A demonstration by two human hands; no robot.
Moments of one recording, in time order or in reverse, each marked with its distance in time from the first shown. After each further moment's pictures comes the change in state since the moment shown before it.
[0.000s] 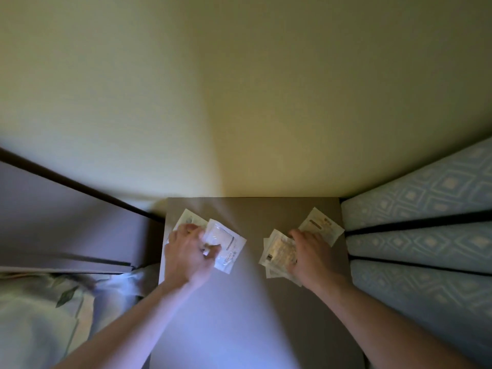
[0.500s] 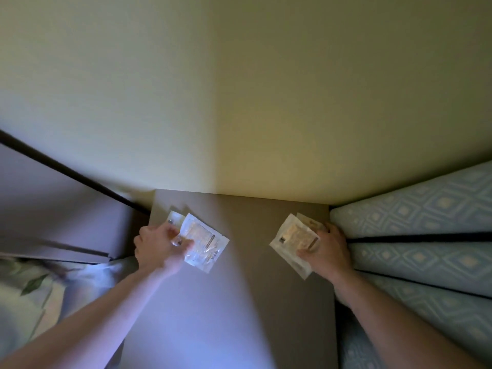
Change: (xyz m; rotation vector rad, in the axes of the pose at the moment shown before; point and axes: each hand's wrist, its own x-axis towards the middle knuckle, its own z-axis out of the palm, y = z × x) left_hand 0.015 -0.019 0.007 -0.172 -0.077 -0.394; right_hand 0.017 0.053 -0.022 0.174 0.085 0.261
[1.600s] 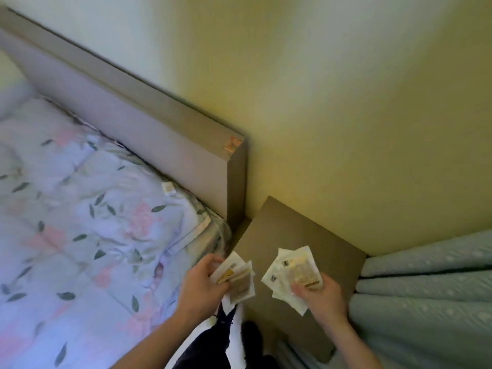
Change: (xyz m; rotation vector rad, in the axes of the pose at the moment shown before) left_hand -0.380 -0.088 -0.201 -0.556 0.174 -0.044; right_hand -0.307 -0.086 -0.129 0.558 -0.356 -0.206
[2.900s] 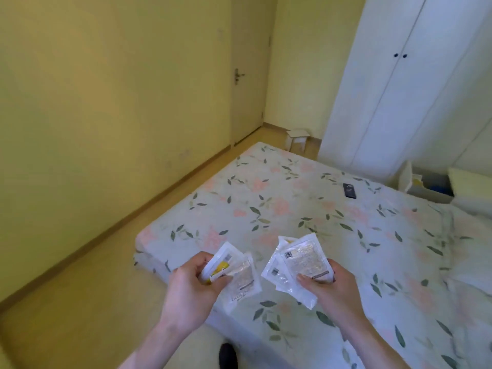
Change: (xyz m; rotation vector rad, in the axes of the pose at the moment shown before) left_hand -0.759 -0.479 -0.323 -0.509 1.516 -0.524; right_hand -0.721 0.047 0.582 -0.541 -1.297 -0.931
